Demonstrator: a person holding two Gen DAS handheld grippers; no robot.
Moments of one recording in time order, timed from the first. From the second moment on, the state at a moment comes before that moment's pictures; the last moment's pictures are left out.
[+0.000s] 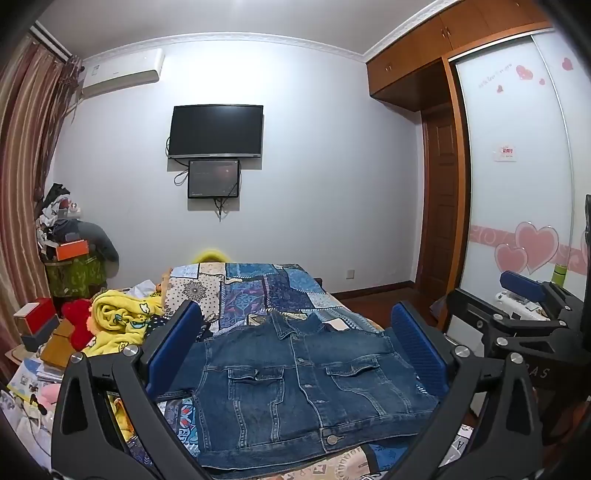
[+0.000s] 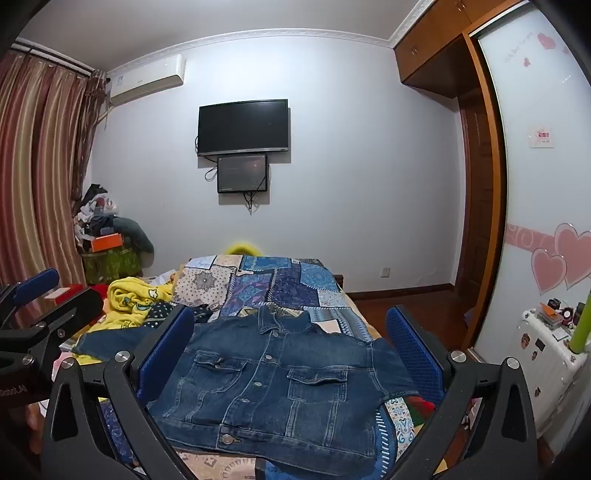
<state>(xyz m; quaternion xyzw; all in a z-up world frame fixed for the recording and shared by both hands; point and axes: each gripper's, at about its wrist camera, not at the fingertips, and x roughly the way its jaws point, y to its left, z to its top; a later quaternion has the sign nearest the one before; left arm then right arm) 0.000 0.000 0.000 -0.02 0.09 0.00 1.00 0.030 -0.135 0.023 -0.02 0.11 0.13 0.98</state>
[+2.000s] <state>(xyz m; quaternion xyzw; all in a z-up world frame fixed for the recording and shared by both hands) 0.006 0.014 -0.008 -0.03 0.09 0.01 0.99 0.036 -0.130 0.019 -0.01 0.13 0.14 0.98</state>
